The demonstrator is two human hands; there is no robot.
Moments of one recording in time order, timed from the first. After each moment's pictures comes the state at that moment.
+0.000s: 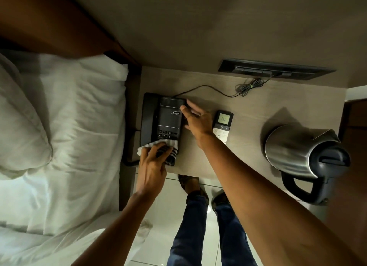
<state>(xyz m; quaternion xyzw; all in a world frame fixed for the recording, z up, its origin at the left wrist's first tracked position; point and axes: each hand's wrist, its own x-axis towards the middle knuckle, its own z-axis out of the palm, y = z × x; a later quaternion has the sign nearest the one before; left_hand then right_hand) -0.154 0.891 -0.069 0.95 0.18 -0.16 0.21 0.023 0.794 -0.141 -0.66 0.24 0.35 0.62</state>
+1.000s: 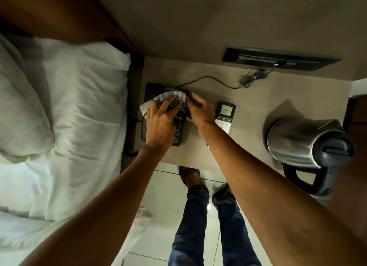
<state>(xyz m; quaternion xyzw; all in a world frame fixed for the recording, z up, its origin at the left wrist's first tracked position) -0.062 0.904 -0.082 0.97 0.15 -0.10 0.17 0.023 0.794 -0.133 -0.64 0.25 0.36 0.63</state>
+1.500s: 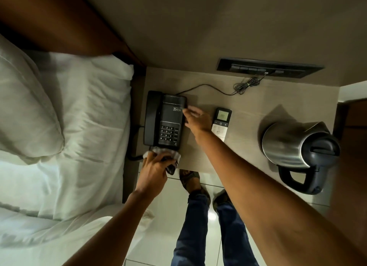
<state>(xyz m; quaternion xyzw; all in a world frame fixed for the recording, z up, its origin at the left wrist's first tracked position) -0.186 0.894 -0.071 0.95 0.10 -0.23 0.19 0.012 0.794 -0.117 -0.66 0.27 0.38 0.59</state>
